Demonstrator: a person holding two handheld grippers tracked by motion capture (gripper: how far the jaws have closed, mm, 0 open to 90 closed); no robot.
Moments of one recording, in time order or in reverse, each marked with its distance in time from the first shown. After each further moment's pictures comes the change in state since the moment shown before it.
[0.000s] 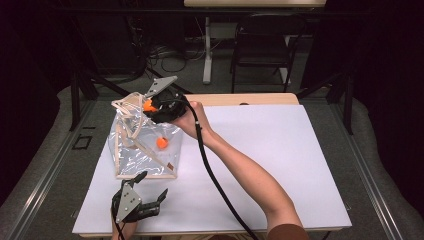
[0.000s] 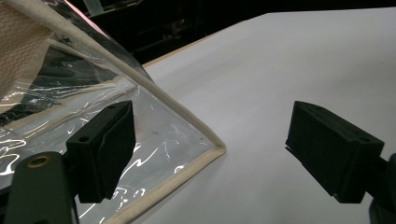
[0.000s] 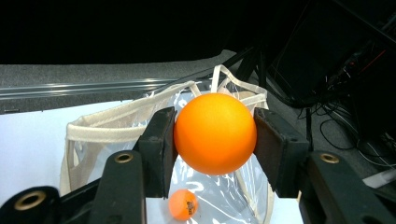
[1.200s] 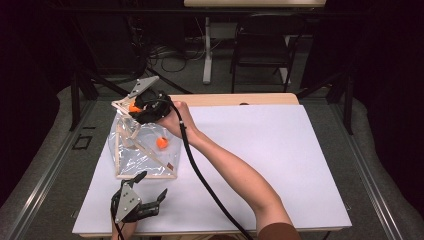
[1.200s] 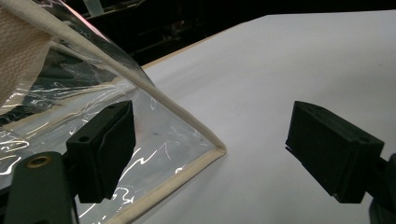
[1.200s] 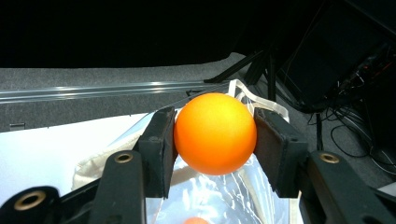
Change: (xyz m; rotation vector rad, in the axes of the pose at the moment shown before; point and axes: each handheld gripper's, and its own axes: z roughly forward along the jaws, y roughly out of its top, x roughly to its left) left arm 0.001 0.000 -0.001 -0.007 0.000 -0.005; right arm 0.014 0.020 0.032 0.002 0.030 -0.004
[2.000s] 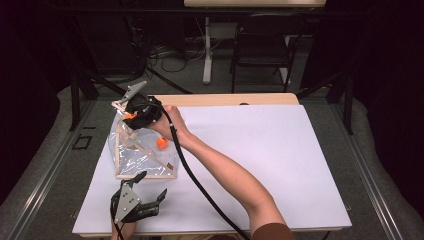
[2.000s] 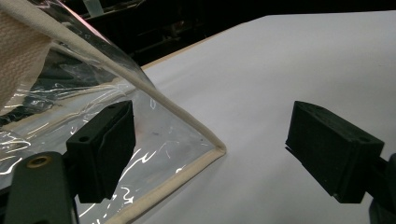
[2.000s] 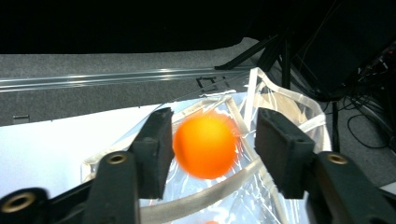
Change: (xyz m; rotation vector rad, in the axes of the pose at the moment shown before) left arm 0.001 0.000 -0.001 0.000 -0.003 0.002; right arm 0.010 -0.001 0.032 0.067 0.042 0.014
